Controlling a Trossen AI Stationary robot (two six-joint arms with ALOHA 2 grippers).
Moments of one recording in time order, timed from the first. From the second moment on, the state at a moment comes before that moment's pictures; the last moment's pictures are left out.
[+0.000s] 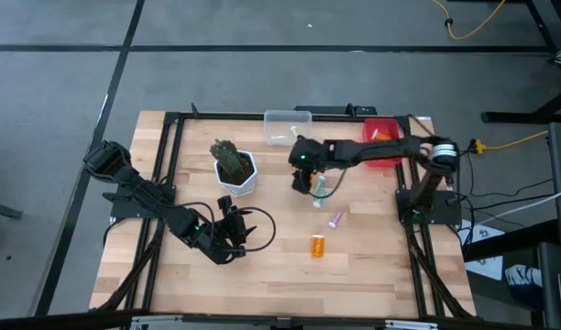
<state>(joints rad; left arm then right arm) -0.59 1.50 0.80 -0.21 -0.87 -0.51 -0.21 1.76 1.17 -0.38 0.09 0.04</state>
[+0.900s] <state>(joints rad) -0.59 1.50 0.80 -0.20 -0.87 -0.51 -0.21 1.79 1.15 -0.56 0.05 -0.80</state>
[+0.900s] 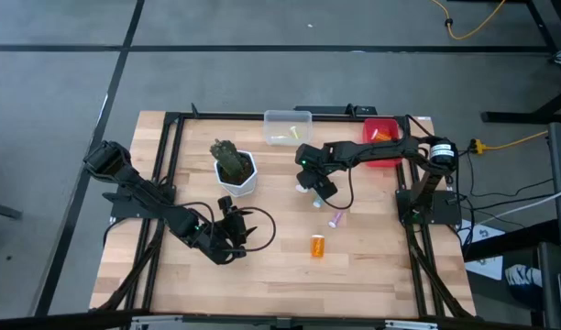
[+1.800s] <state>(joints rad) -0.59 1.50 0.80 -0.19 -0.87 -0.51 -0.21 1.89 1.16 -0.51 -0.11 -0.84</state>
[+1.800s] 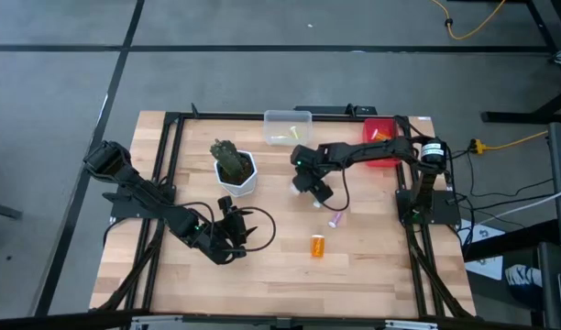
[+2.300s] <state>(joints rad) -0.59 1.50 0.80 -0.19 -0.87 -0.51 -0.21 1.90 1.16 -0.50 -0.15 -0.74</state>
